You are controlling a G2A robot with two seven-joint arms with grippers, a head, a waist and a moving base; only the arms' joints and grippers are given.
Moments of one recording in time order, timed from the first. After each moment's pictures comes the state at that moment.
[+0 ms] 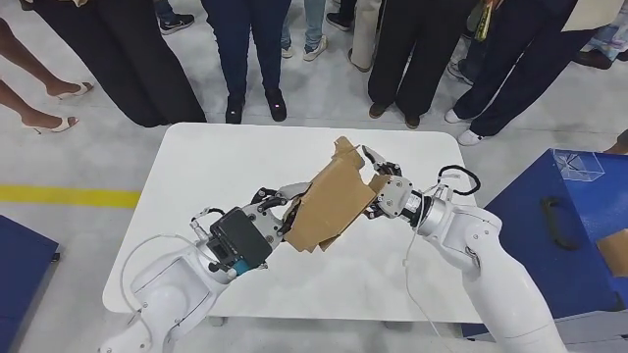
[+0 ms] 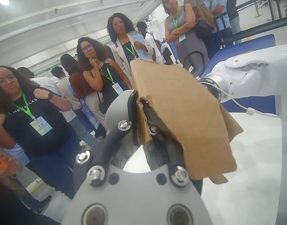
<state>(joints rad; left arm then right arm) 1.27 -1.14 -1.16 -2.05 1.57 -0.36 0.23 -1.14 -1.08 1.27 -1.68 1.83 0.67 0.20</state>
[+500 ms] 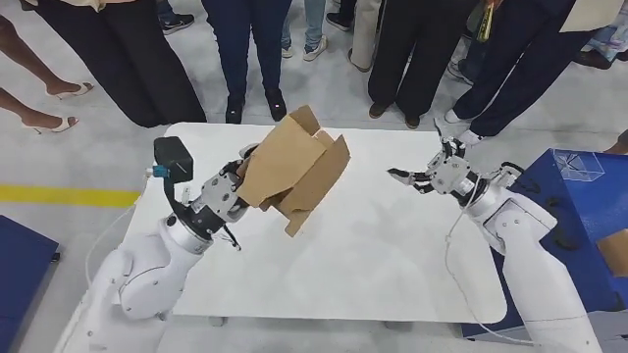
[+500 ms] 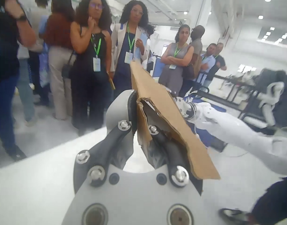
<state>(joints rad) 1.20 -1.15 -1.30 -1.94 0.48 -0.38 -0.25 -1.12 -1.03 1.49 -1.58 1.29 0.47 0.73</state>
